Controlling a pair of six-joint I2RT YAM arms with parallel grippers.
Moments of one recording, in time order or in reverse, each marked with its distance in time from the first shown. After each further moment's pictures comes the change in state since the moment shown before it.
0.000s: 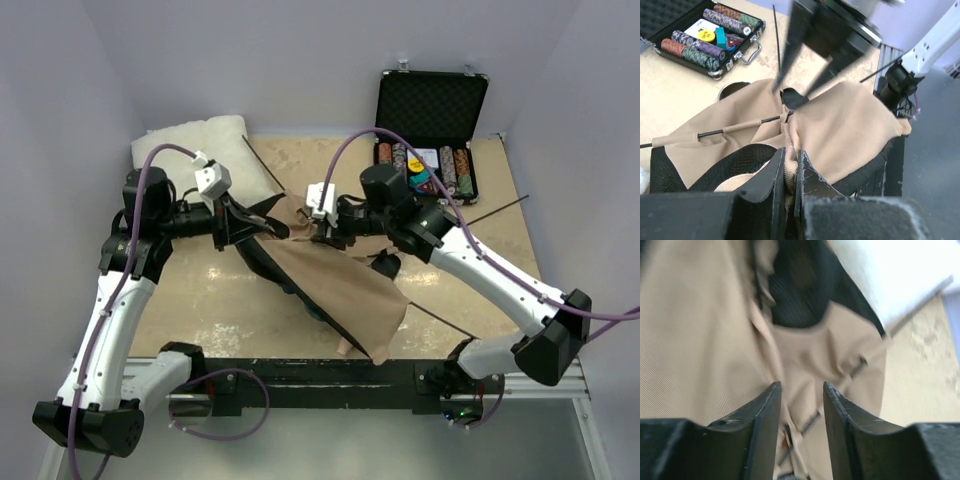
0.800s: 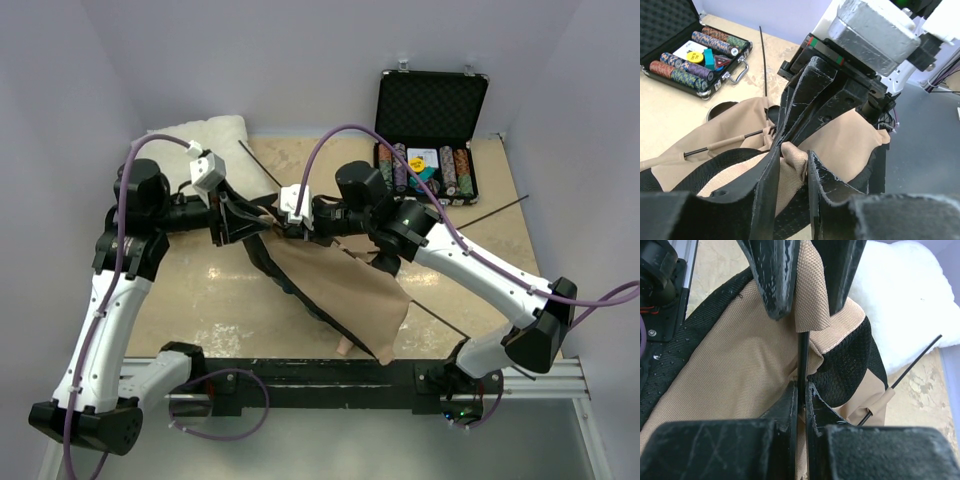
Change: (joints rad) left arm -0.016 0.000 0.080 0.009 0.043 -0.080; right arm 0.101 0.076 0.131 0.011 0.009 -0.004
